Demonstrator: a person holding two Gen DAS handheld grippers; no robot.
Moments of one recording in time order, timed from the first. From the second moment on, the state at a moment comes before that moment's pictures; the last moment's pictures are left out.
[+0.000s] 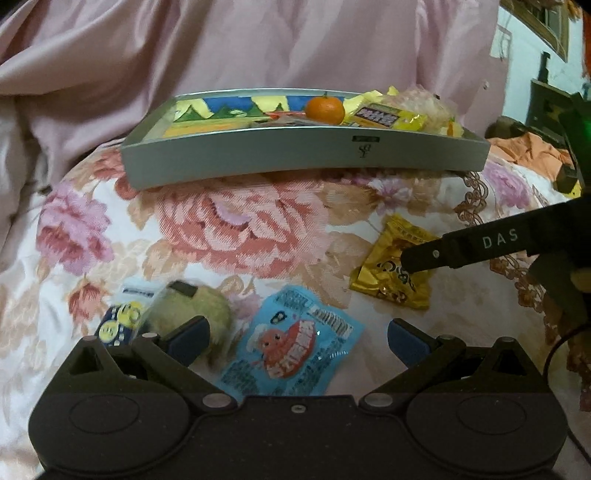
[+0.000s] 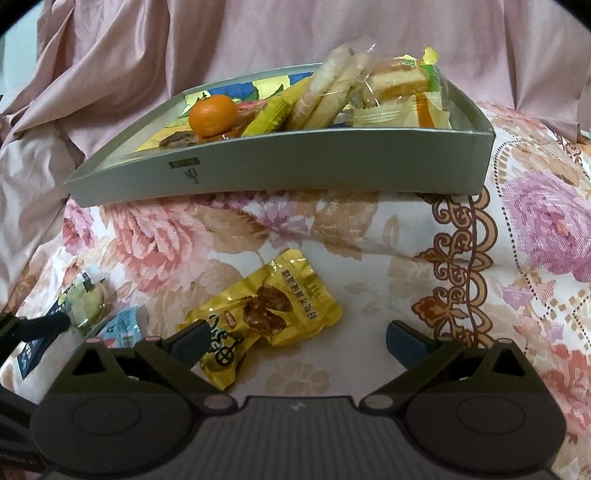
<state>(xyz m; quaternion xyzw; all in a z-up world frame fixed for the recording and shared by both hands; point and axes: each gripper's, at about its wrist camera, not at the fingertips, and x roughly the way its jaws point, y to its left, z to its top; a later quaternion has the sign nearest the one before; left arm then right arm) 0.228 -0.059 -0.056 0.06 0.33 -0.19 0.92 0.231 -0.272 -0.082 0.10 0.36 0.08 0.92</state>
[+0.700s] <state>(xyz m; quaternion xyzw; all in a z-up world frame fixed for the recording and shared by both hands) 0.242 -0.081 -0.070 0.13 0.41 -0.22 0.88 0.236 -0.278 -0.084 0.13 0.34 0.10 0.93</state>
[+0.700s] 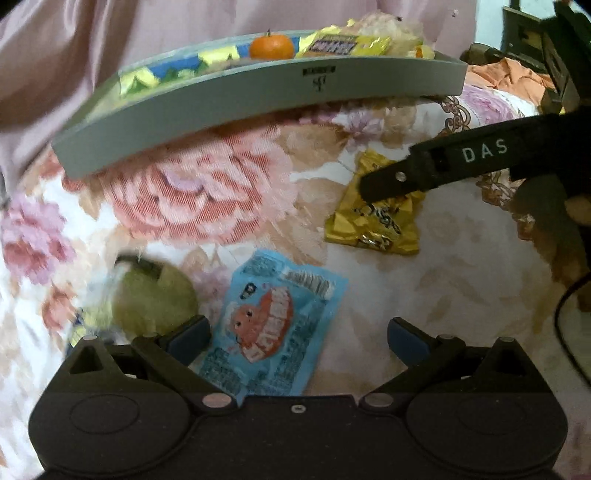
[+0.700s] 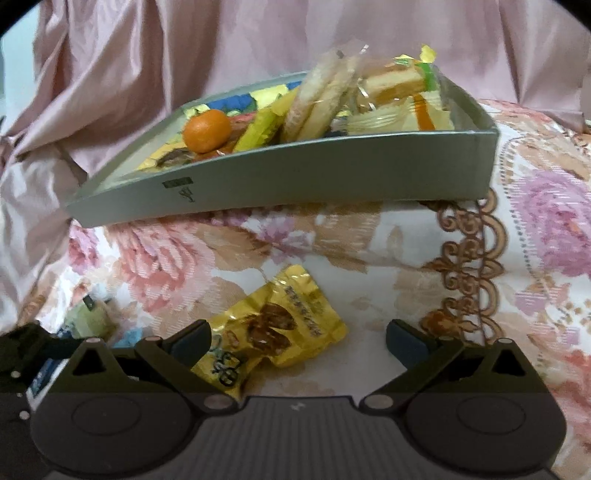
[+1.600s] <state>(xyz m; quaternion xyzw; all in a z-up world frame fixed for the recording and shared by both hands) 0.223 -0.069 -0.066 0.05 0.41 -0.16 0.90 0.250 -0.243 -0.095 0.05 0.29 0.14 0.95</state>
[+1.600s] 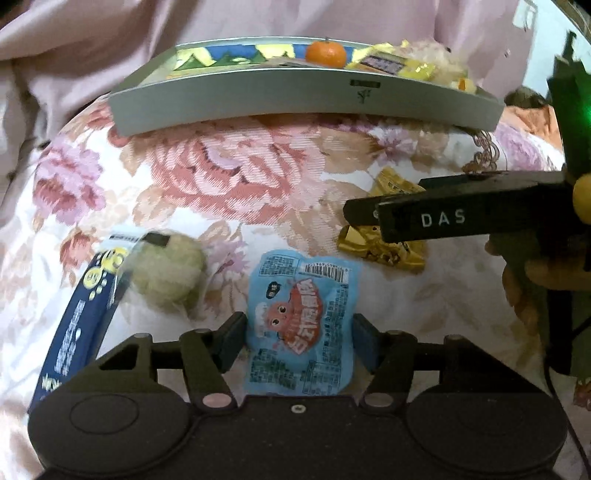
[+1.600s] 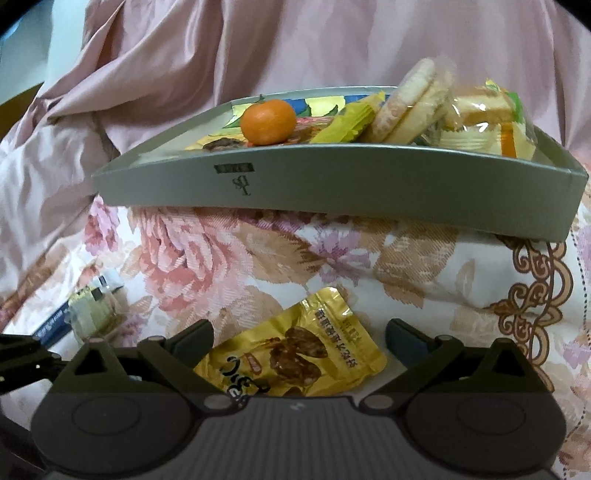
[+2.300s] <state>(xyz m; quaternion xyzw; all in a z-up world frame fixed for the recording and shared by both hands) 0.140 -0.023 -0.066 0.00 0.40 -0.07 0.91 0.227 -0.202 -0.093 -0.07 0.31 0.32 0.89</state>
